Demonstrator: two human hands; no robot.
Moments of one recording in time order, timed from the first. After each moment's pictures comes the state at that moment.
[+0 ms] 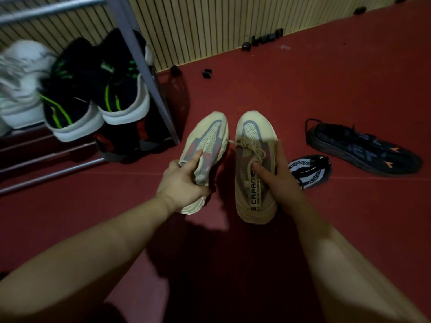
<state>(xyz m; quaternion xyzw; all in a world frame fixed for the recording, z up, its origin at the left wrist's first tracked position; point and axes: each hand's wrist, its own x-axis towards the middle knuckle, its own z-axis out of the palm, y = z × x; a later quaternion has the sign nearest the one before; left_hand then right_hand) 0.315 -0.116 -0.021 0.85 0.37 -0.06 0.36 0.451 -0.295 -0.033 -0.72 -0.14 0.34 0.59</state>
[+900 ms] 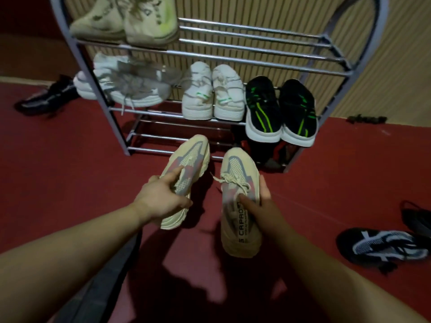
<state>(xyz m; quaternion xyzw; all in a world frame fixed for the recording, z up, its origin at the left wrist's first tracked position) 0.001 0.017 0.043 0.75 0.54 0.02 0.37 0.199 -0.121 0.018 -0.66 -0.30 0.44 0.53</state>
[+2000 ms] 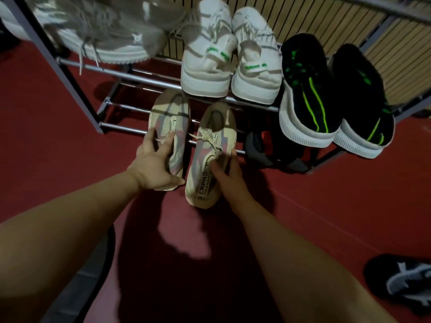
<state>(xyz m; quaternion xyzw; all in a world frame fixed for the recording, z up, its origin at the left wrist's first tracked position) 0.042 0.140 -0.062 0.80 0.51 -0.03 0.30 0.203 0.040 -0.090 -0.70 -0.28 0.44 0.49</state>
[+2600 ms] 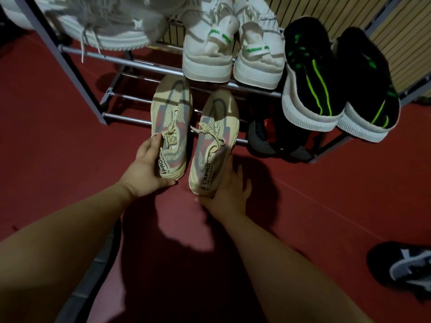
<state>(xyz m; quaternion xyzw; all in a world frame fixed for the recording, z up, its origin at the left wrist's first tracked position) 0.006 0.125 -0.104 0.76 0.48 0.10 0.42 0.172 -0.001 -0.106 -0.85 -0.46 0.23 0.13</state>
